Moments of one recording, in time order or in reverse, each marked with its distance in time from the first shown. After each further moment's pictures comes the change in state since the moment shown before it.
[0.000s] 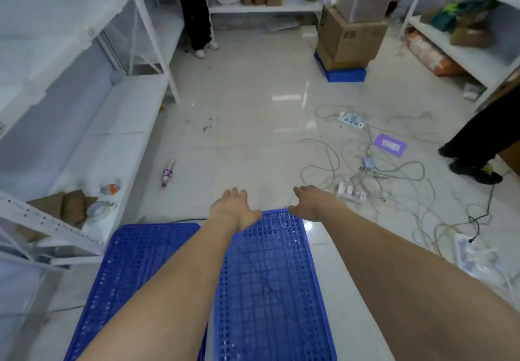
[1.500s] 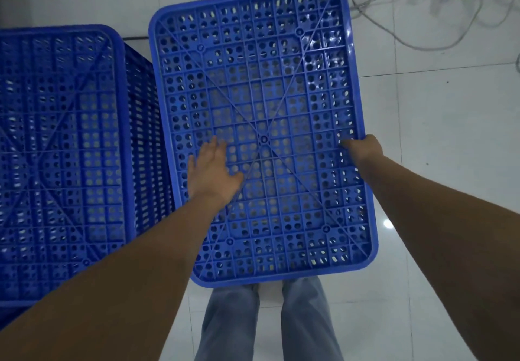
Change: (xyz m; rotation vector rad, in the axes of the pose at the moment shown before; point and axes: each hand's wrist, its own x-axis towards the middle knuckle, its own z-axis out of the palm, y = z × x) left_hand 0.158 -0.081 0.479 -0.161 -0.131 -0.193; right_hand 0.214 0.121 0.485 1.026 -0.064 0.777
